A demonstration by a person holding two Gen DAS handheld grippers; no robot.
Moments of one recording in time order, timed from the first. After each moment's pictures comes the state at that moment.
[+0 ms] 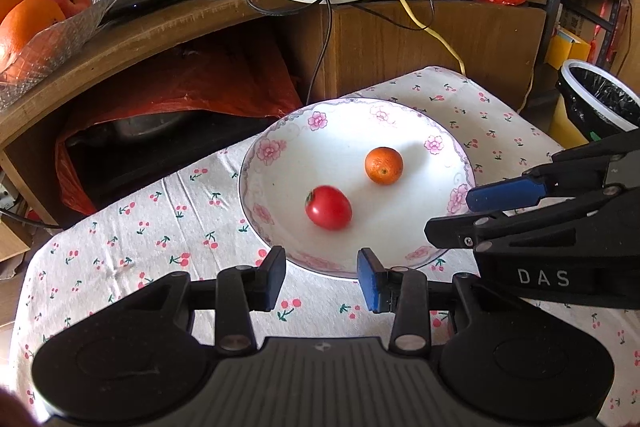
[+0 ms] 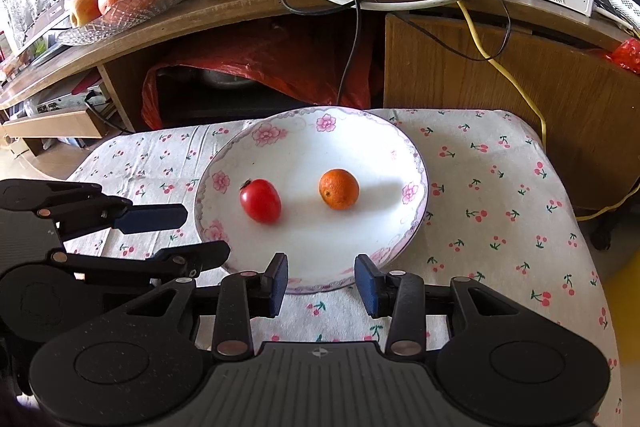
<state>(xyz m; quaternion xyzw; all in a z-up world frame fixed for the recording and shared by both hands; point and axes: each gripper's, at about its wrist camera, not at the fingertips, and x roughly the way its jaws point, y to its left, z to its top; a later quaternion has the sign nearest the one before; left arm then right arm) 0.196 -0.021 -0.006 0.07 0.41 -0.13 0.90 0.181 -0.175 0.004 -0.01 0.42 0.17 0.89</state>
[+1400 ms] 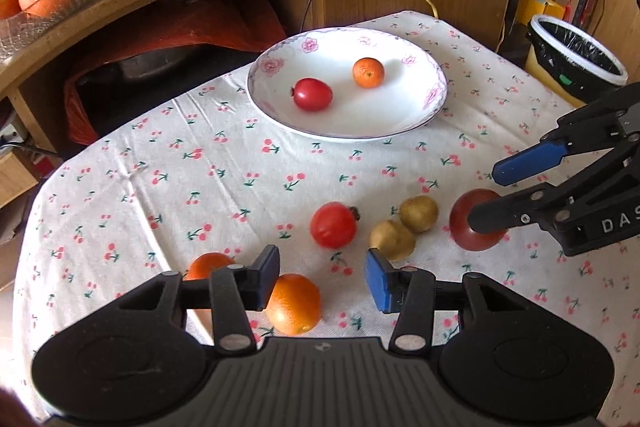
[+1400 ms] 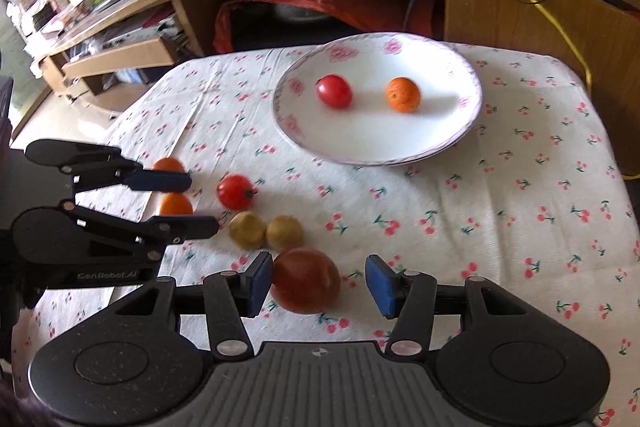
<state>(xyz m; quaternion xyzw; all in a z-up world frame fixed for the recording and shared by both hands) 0.126 0.014 -0.020 0.09 0.45 -0.15 0.88 0.128 -0.182 -0.006 -0.02 0.47 0.26 0.84</state>
